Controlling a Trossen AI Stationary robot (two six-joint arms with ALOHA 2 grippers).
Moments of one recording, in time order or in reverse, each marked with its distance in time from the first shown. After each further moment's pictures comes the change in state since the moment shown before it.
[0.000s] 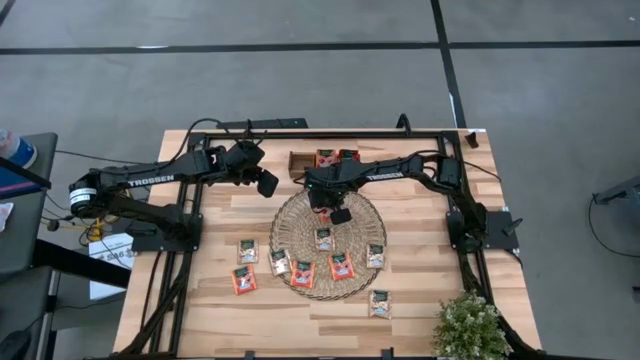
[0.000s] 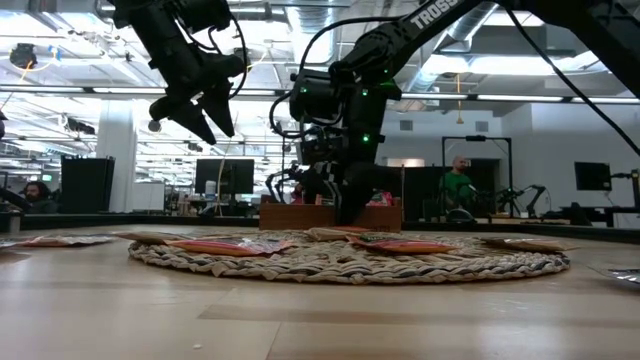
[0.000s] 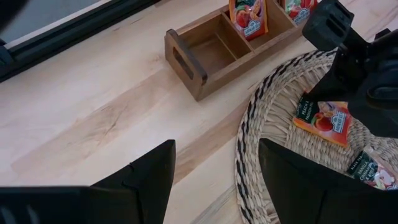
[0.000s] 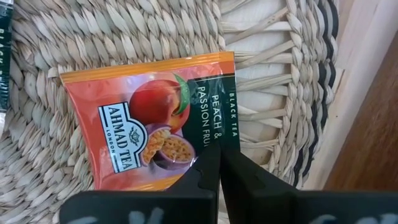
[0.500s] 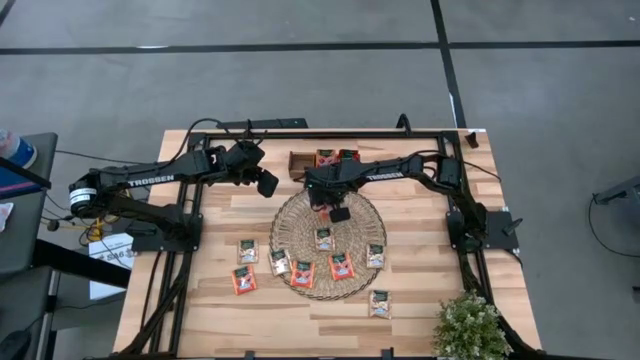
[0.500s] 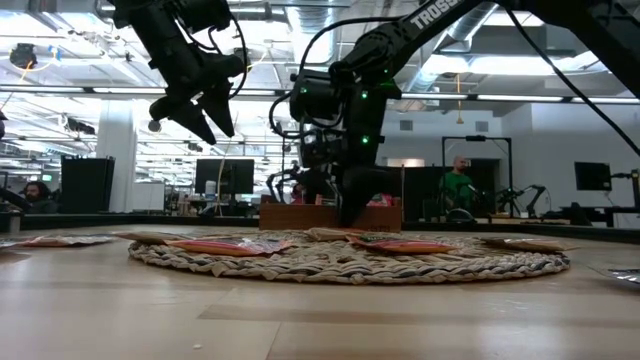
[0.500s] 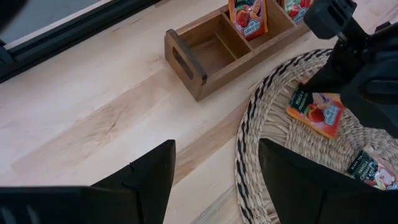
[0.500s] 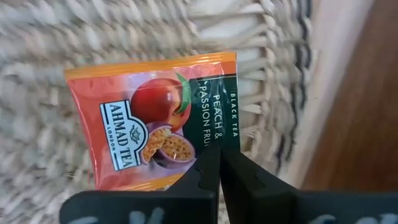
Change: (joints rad) left arm 0.000 0.000 0.000 0.000 0.000 0.003; right arm -0.001 0.000 0.000 -0.002 0.082 0.055
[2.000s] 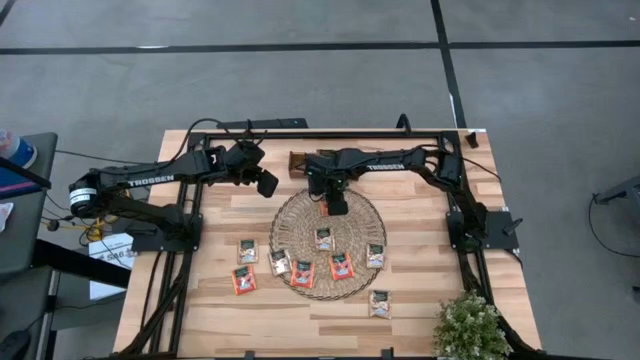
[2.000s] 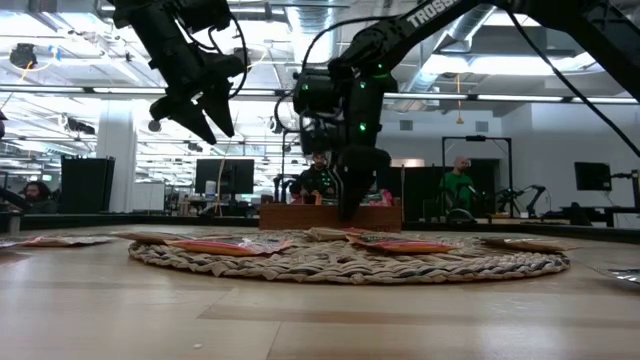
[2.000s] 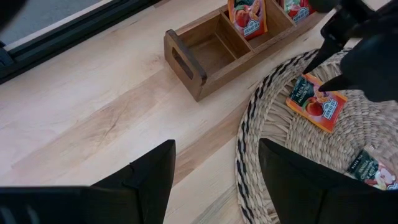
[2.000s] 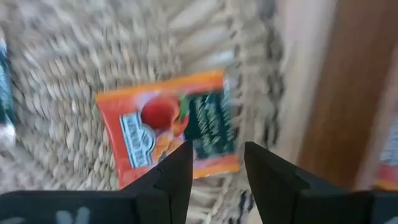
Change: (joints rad) left arm 0.000 0.000 0.000 0.000 0.000 0.007; right arm -0.052 0.000 0.085 -0.116 -0.136 0.075
